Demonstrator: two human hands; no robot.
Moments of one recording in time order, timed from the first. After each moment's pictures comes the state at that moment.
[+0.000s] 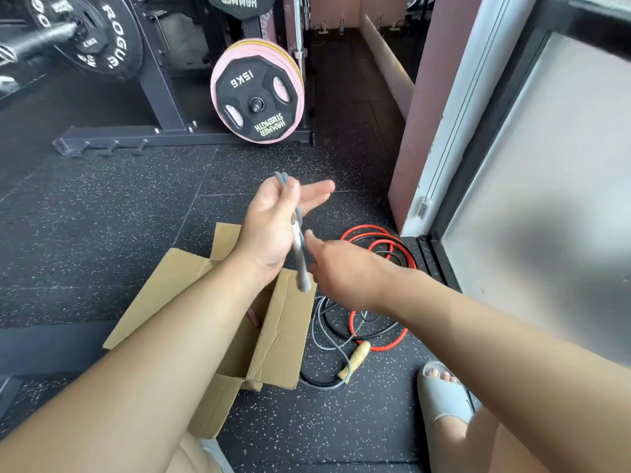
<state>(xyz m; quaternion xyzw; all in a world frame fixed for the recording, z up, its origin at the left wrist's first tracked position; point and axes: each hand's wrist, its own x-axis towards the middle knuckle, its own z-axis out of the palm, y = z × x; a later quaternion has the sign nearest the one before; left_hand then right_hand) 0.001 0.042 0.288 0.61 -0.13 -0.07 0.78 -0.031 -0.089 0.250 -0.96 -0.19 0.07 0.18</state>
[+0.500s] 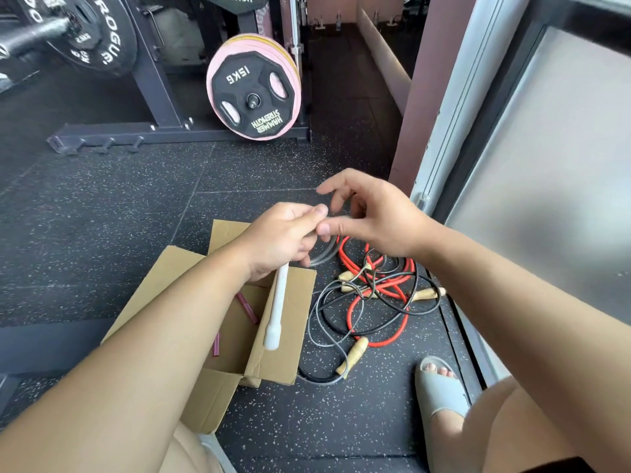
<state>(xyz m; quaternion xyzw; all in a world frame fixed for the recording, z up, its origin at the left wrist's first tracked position) -0.001 0.049 0.289 0.75 -0.20 -0.22 0.59 -0.014 -0.142 0.284 -0.86 -0.21 -0.06 0.46</state>
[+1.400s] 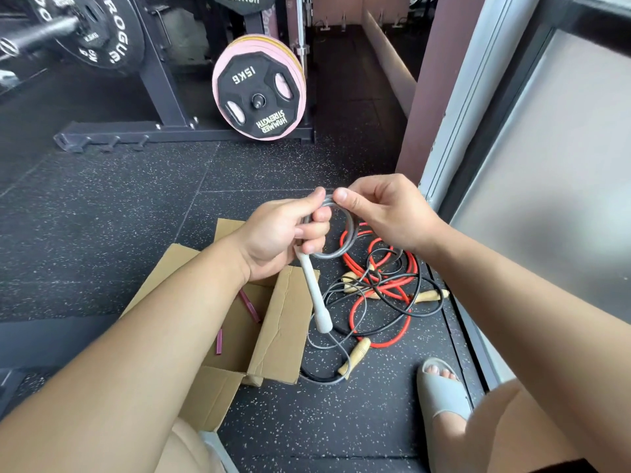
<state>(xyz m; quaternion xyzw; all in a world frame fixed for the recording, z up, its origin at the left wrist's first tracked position) -0.005 0.054 0.304 0.62 -0.14 -0.34 0.69 -0.015 -0.139 0.292 -0.85 -0.15 -0.09 0.49</state>
